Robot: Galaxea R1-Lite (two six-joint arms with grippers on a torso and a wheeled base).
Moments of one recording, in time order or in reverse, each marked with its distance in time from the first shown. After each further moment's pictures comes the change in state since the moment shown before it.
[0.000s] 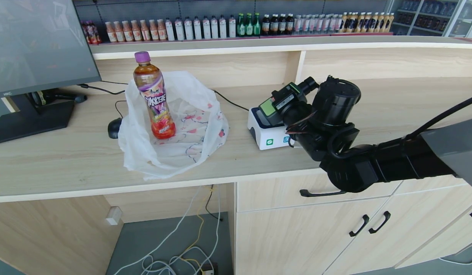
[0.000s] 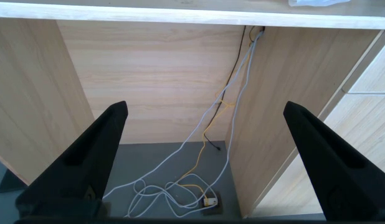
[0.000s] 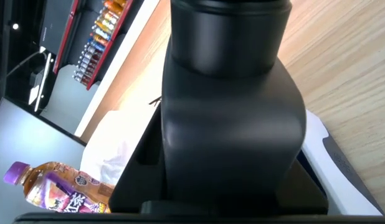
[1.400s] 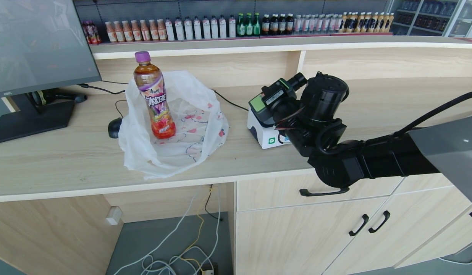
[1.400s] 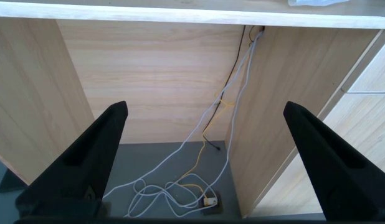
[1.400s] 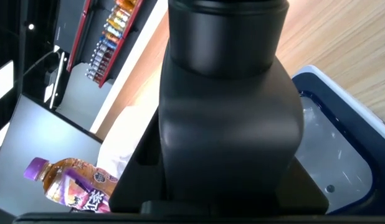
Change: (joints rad) left arm 0.000 0.000 0.000 0.000 0.000 0.000; right arm 0.041 0.043 -0.107 0.038 -0.002 0.024
